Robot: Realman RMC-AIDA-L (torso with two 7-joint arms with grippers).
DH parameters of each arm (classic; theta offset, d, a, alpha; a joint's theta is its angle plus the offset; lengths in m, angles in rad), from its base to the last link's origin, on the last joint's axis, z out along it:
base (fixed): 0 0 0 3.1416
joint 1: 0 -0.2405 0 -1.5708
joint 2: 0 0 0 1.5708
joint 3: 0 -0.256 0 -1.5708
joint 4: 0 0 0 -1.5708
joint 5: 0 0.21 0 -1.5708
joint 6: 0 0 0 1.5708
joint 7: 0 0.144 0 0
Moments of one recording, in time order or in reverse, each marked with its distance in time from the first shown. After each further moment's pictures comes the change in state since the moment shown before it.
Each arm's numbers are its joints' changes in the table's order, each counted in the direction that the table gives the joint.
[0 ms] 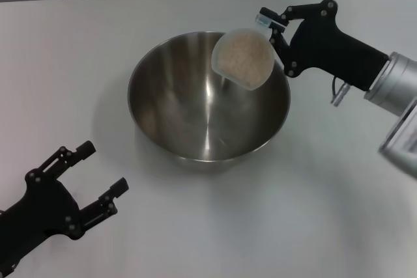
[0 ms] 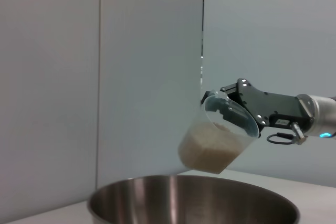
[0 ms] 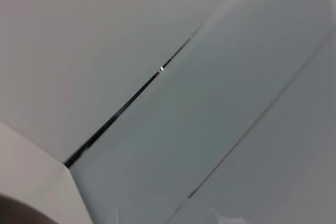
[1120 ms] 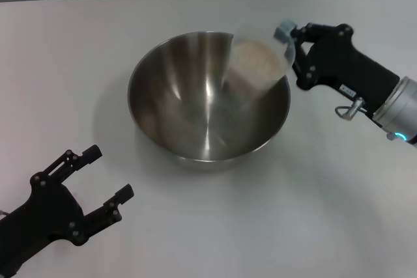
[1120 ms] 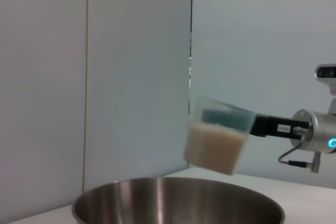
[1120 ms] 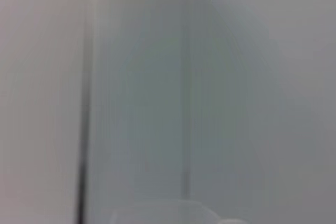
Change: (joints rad) left arm 0.001 -0.003 -0.031 -0.007 0.001 0.015 0.000; right arm 0.073 0.008 -0.038 -0.071 -0.003 0.016 0.639
